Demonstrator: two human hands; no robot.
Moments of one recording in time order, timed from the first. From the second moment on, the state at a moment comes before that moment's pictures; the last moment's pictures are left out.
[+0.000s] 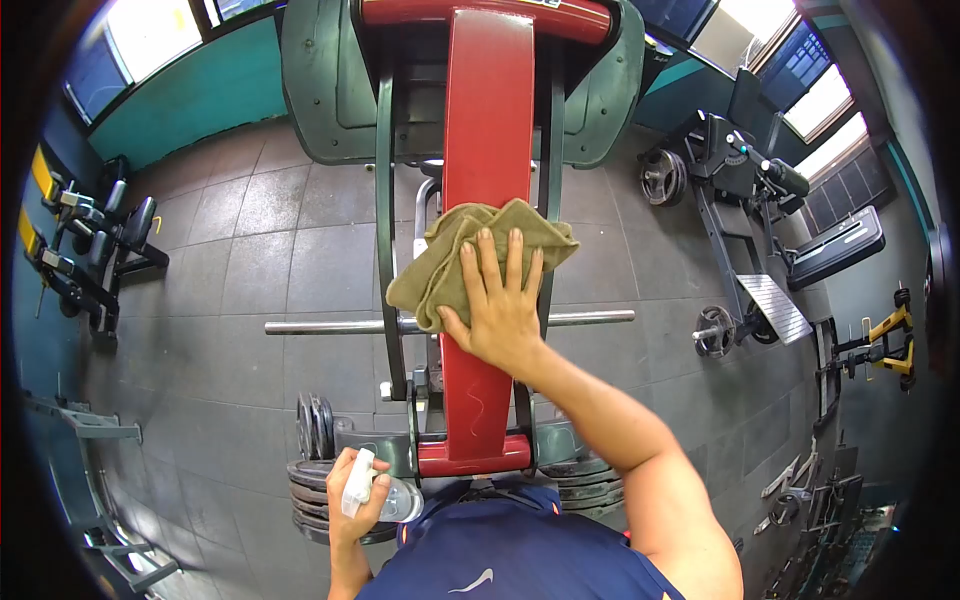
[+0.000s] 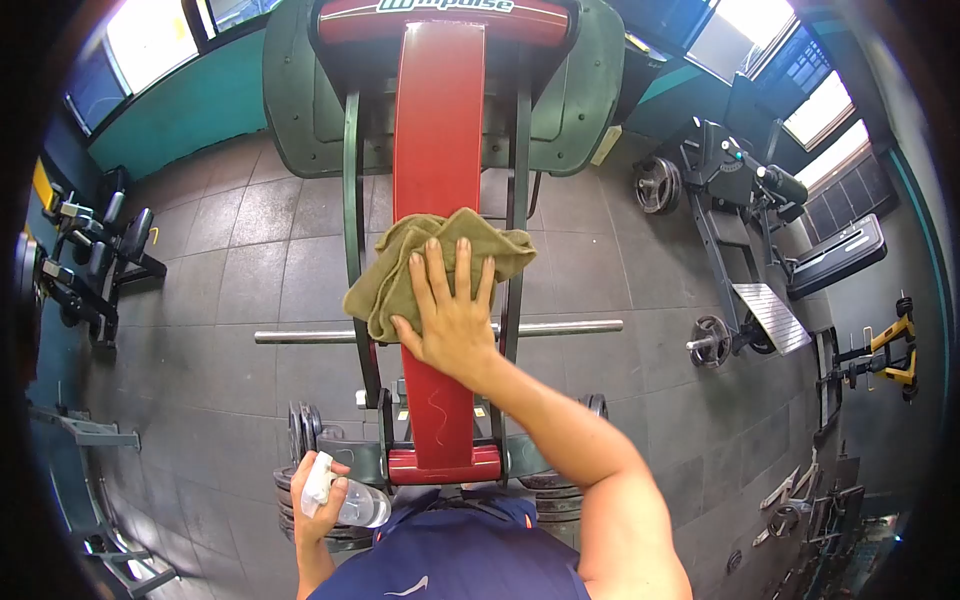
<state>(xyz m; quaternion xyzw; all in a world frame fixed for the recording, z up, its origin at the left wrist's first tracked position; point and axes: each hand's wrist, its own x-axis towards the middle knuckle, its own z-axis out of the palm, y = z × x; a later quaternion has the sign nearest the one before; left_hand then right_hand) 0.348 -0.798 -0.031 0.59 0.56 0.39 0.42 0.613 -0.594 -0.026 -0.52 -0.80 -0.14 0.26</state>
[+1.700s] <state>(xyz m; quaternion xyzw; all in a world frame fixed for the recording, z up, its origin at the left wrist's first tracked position) 0.454 -0.759 -0.074 0.68 0.53 0.34 0.37 0.614 -0.495 0.038 -0.55 -0.73 -0.22 0.35</state>
